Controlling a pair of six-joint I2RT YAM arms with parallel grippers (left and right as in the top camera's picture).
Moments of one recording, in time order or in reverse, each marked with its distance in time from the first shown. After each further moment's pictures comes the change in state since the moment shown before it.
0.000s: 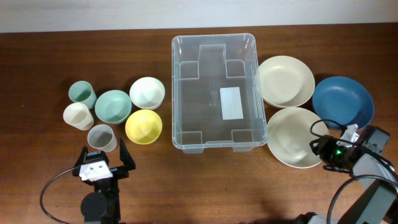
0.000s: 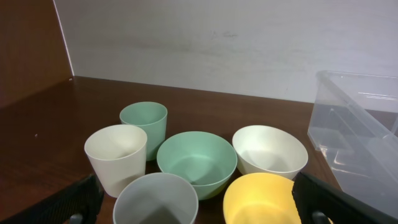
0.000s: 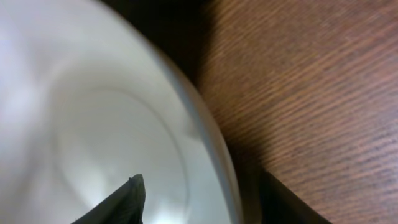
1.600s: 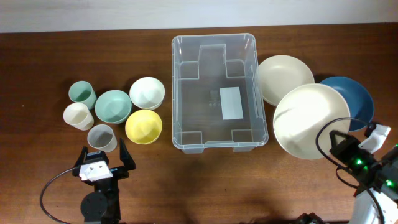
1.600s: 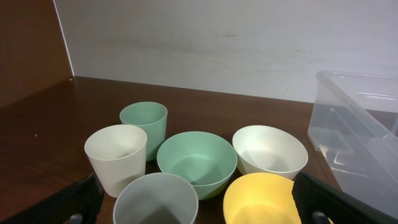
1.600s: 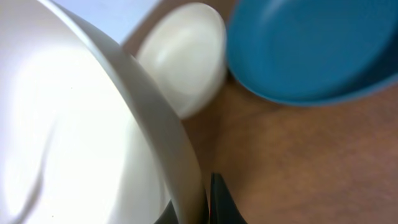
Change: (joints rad) left arm 0.000 0.000 0.000 0.000 0.000 0.000; right arm -0.164 -0.492 0.011 -0.125 -0.374 0.023
